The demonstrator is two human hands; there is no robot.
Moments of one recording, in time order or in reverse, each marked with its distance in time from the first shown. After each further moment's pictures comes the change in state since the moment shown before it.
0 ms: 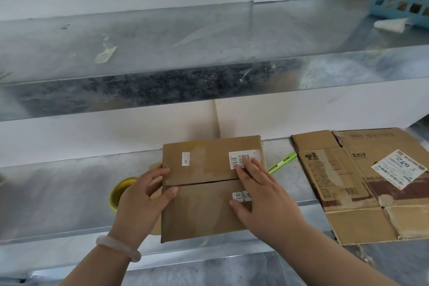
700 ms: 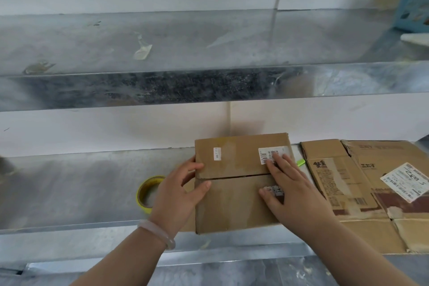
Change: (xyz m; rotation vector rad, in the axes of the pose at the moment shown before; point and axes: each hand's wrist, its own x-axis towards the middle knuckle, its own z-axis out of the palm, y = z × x) left_hand 0.005 0.013 0.035 -0.067 -0.035 0.071; right_hand 0.003 0.026 -0.020 -0.035 0.041 0.092
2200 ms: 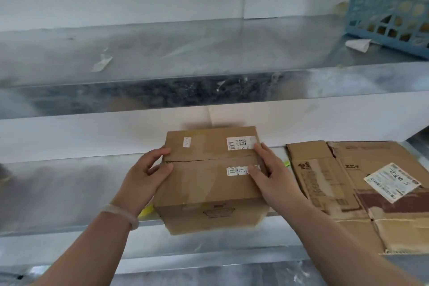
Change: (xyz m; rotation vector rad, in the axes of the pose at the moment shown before) left_hand 0.020 0.026 -0.023 -0.223 0.030 -0.138; right_hand 0.027 0.016 -0.012 0.699 0.002 0.198
